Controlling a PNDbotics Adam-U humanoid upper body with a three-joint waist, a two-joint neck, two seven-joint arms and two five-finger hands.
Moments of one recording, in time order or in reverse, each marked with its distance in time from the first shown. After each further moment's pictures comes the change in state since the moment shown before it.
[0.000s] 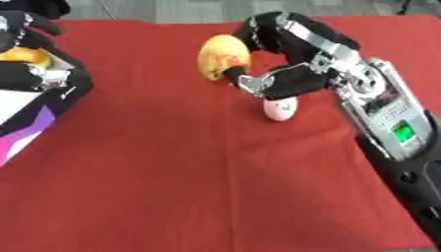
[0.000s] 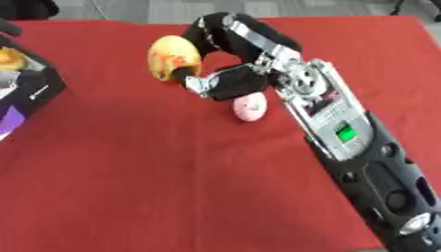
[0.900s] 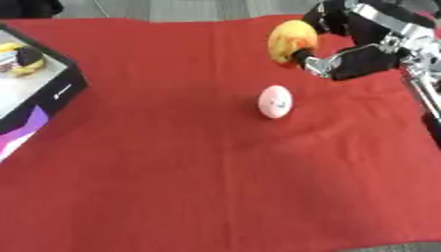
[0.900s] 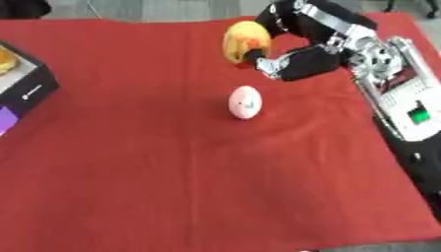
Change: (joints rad) left arm 0.087 0.009 0.125 0.047 0.096 0.001 0.195; right arm 0.087 -0.197 -0.142 -0.015 -0.036 -0.005 0.051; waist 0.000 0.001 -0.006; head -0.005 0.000
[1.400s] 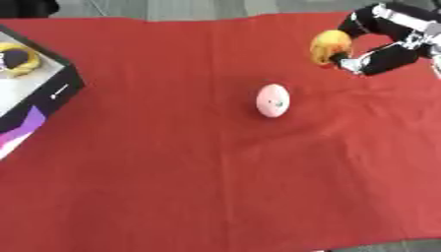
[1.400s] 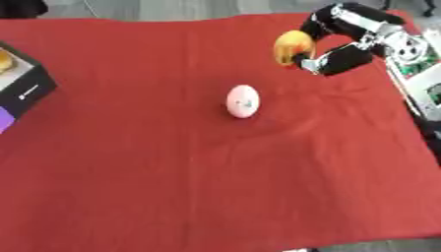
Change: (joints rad) left arm 0.035 0.001 0.028 0.020 0.014 -0.005 0.037; right arm -0.007 -0.123 -0.076 0.157 0.128 -0.118 0.081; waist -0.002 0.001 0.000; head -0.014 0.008
